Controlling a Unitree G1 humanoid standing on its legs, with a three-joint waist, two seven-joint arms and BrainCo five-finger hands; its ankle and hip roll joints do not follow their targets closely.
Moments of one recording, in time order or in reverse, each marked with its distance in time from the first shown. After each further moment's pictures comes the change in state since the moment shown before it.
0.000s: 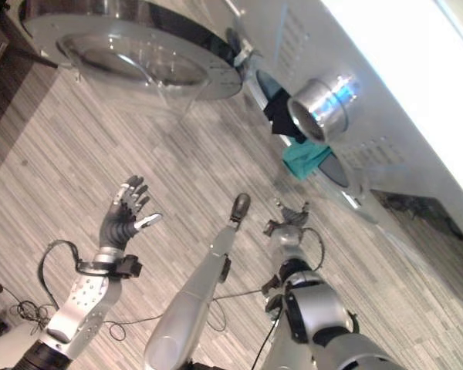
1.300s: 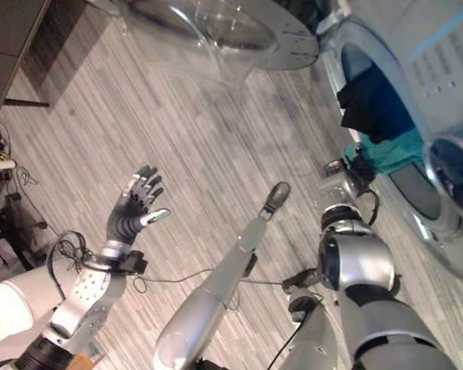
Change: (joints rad) left arm -0.040 0.002 -0.023 -0.061 -0.094 -0.002 -0.071; right arm -0.334 -0.283 -0.195 0.133 0.478 -0.088 0.059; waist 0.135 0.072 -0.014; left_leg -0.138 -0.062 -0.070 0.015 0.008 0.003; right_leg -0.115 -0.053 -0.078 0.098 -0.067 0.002
